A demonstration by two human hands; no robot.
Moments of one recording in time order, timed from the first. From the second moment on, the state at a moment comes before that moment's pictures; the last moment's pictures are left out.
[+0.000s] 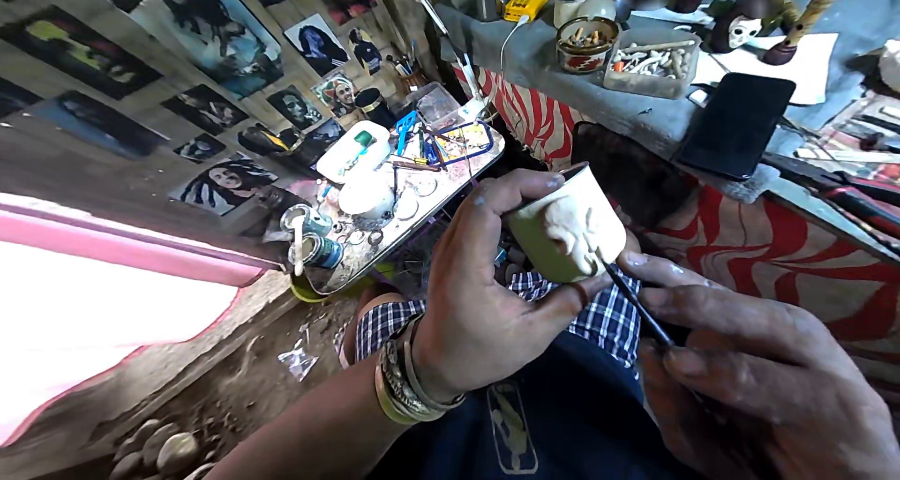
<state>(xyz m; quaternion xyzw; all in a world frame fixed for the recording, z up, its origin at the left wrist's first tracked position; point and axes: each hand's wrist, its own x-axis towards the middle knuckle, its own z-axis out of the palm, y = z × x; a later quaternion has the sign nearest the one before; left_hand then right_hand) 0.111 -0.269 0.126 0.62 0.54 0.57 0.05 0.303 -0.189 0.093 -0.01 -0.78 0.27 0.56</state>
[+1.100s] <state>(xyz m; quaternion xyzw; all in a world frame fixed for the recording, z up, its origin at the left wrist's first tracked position) 0.112 -0.264 0.129 0.63 0.53 0.56 0.05 0.307 -0.191 0.097 -0.03 -0.79 0.25 0.56</state>
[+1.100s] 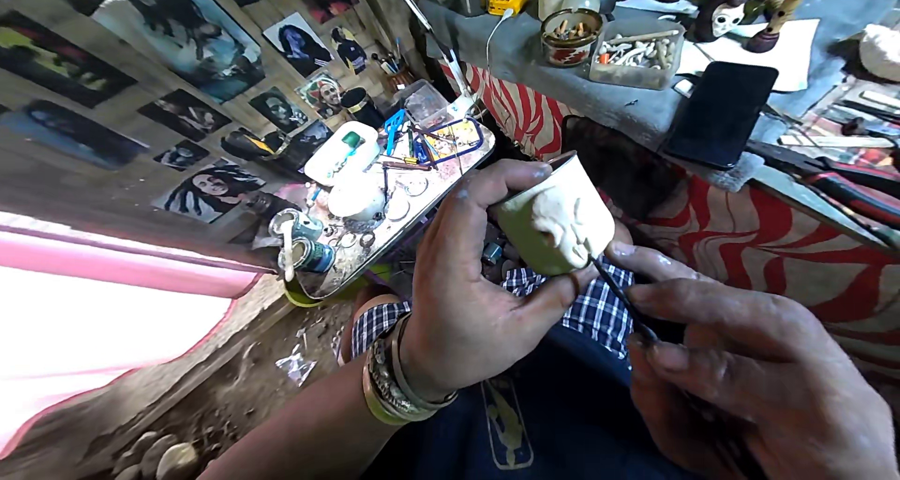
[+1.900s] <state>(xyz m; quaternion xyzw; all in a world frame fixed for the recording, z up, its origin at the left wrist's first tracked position) 0.121 -0.262 0.131 0.60 0.56 0.57 0.05 0.311 -0.189 0.104 0.00 -0.77 0.28 0.57</state>
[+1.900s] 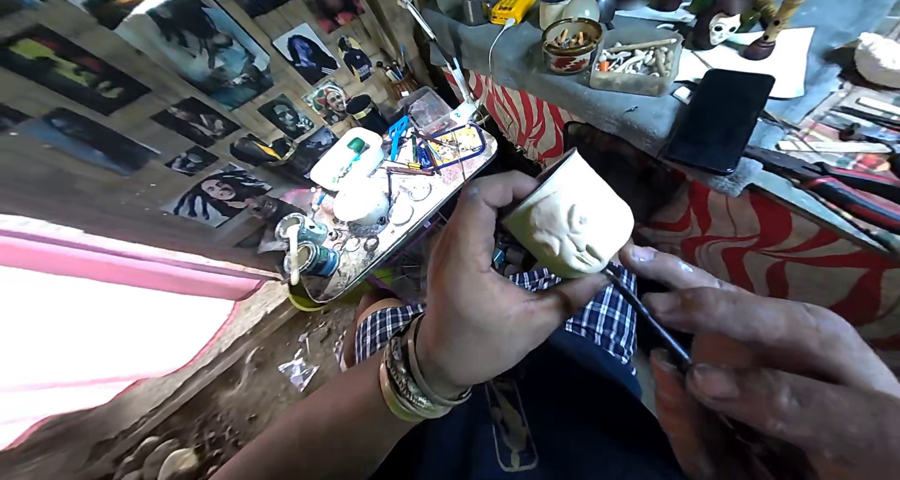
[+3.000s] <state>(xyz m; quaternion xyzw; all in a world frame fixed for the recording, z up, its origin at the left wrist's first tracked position) 0.124 -0.268 0.129 0.61 0.57 0.54 0.04 0.309 -0.188 0.102 0.01 -0.79 0.24 0.56</state>
